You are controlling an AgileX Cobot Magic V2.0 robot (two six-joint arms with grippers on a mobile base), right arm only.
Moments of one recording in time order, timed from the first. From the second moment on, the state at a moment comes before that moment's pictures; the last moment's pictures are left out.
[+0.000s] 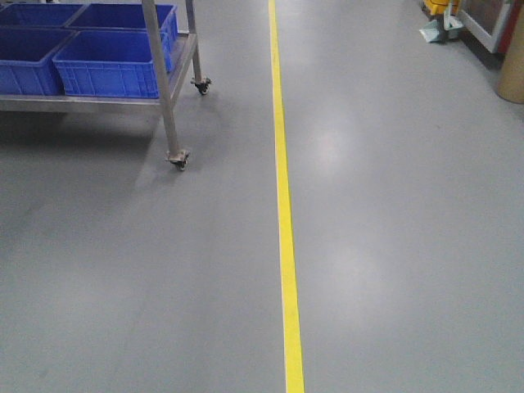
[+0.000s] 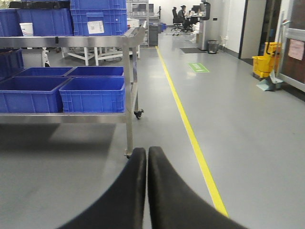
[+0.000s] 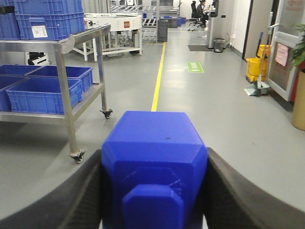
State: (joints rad) arm -0.01 0.22 -0.32 0.20 0.27 -0.23
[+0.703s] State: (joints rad) arm -0.01 0.22 -0.32 0.20 0.27 -0.23
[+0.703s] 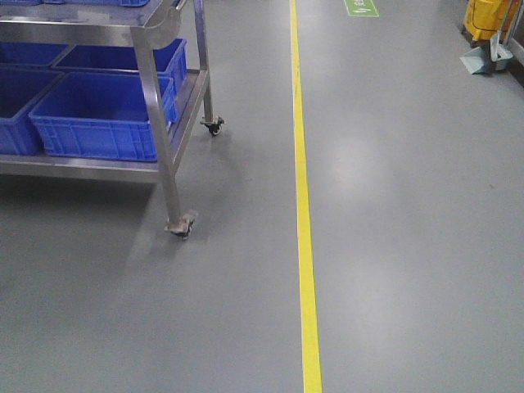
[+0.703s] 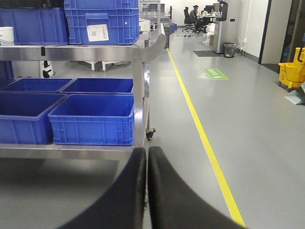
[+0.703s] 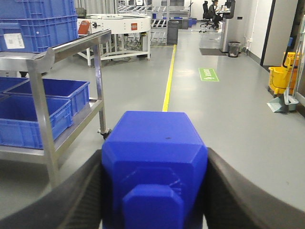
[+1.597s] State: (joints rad) arm -0.01 0.22 -0.32 0.20 0.27 -0.23
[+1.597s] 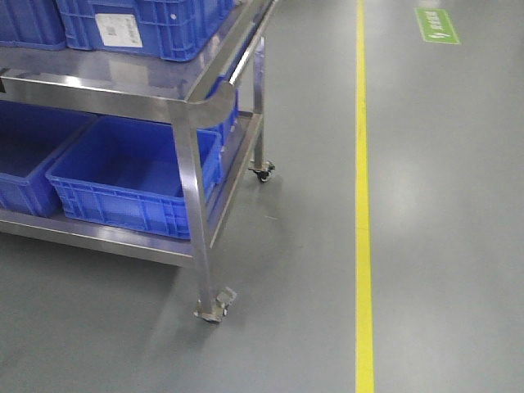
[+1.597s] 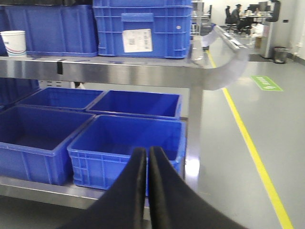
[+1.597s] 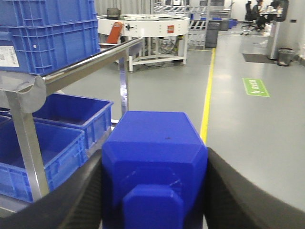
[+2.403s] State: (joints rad) arm -0.01 0.22 -0.32 0.20 0.27 -0.23
